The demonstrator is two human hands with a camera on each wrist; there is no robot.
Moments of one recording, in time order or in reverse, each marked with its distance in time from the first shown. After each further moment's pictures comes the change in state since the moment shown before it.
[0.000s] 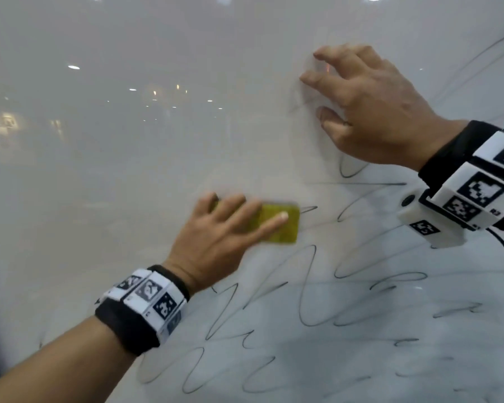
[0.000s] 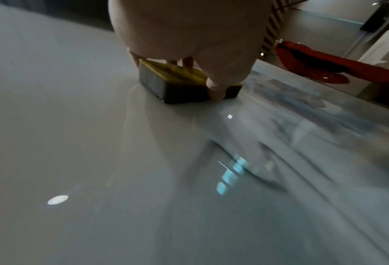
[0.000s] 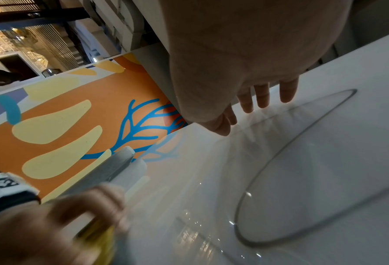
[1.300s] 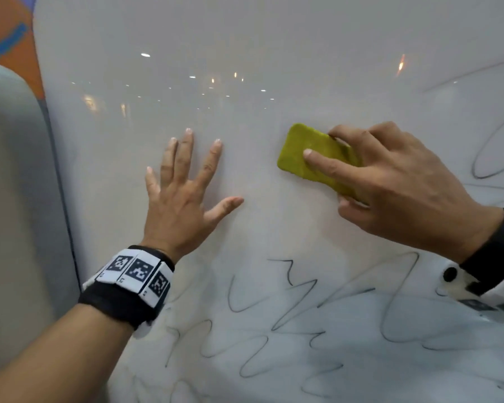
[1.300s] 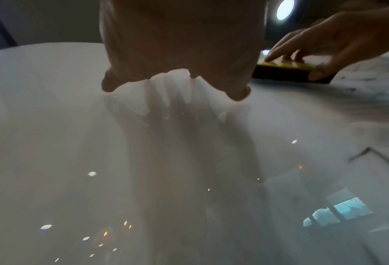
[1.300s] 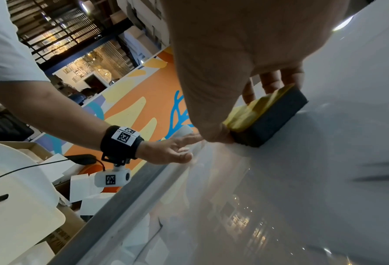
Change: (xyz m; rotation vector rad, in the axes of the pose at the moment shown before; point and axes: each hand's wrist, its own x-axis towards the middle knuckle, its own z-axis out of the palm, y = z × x) left_hand -0.099 -0.097 -0.034 -0.082 -0.304 -0.805; right_hand -0.017 -0.109 0.065 0.034 0.101 -0.291
